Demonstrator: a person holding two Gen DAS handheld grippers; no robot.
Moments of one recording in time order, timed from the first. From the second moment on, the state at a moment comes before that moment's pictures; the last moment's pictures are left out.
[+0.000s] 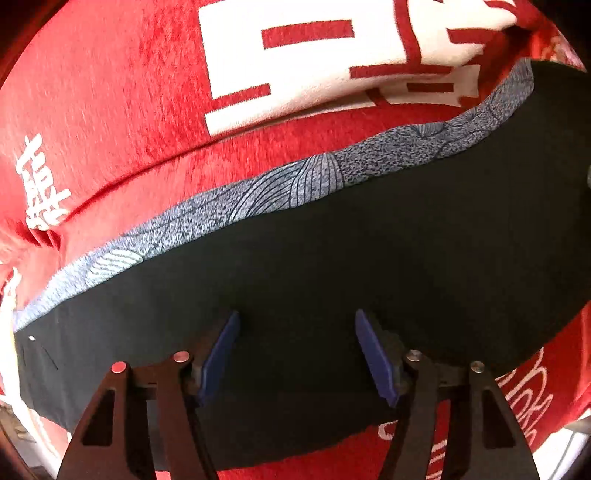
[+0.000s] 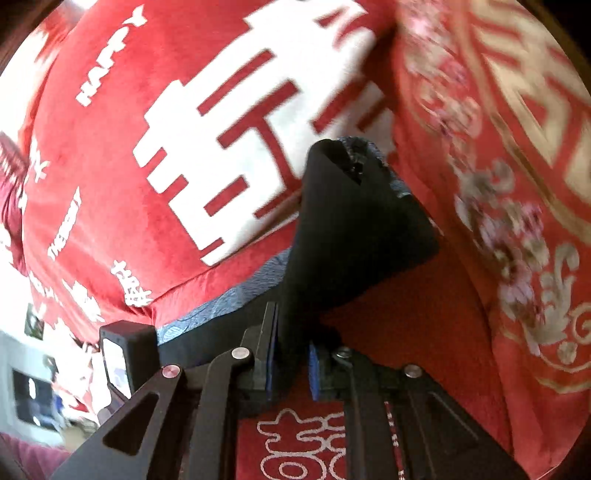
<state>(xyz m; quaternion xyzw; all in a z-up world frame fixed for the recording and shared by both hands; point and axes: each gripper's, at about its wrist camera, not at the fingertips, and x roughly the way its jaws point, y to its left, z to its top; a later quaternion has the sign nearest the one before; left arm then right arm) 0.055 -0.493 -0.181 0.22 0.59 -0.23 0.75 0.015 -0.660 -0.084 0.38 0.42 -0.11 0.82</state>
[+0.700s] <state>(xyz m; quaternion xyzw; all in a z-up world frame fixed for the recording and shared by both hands) 0.137 -0.213 -0.126 0.10 0.61 -0.15 0.77 0.128 -0.398 -0.051 0.07 0.51 0.02 0.86</state>
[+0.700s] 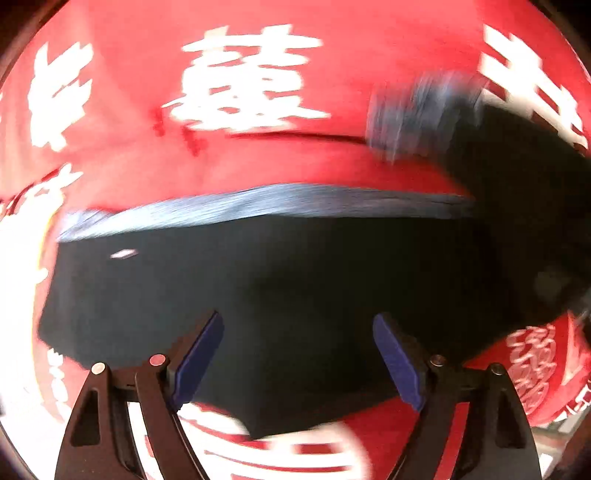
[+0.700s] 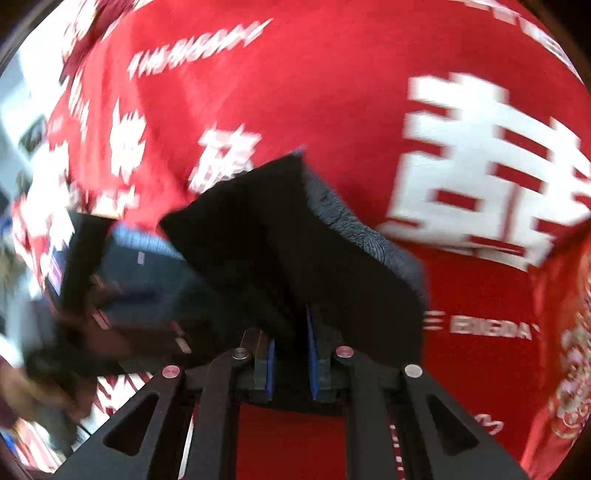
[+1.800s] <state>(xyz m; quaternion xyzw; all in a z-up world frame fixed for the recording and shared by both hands) 0.154 -0.248 -0.149 0.03 0.67 -0.27 0.70 0.071 -0.449 -0.182 0.62 0.45 0.00 0.64</state>
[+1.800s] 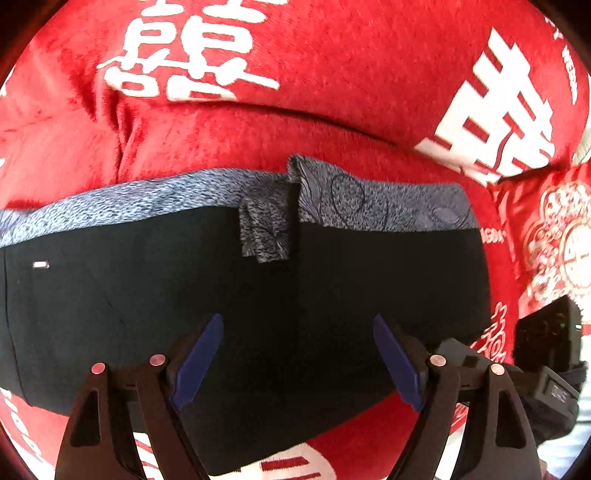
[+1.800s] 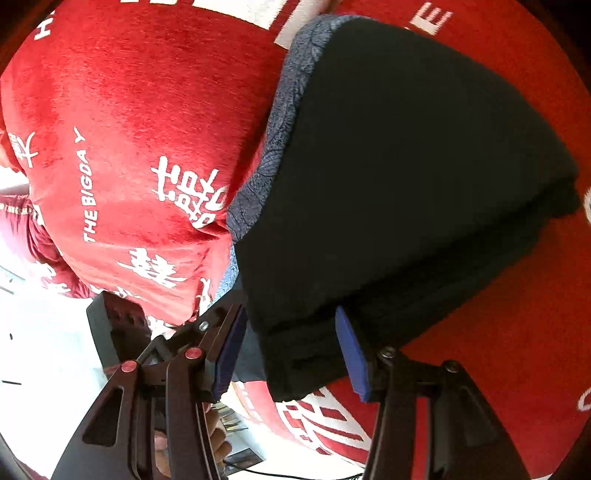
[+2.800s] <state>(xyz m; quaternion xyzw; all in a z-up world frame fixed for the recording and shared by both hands) 0.117 -0.223 -0.137 0.08 0.64 -0.23 0.73 0.085 -0.437 -0.139 0.51 0.53 0.09 0.67</state>
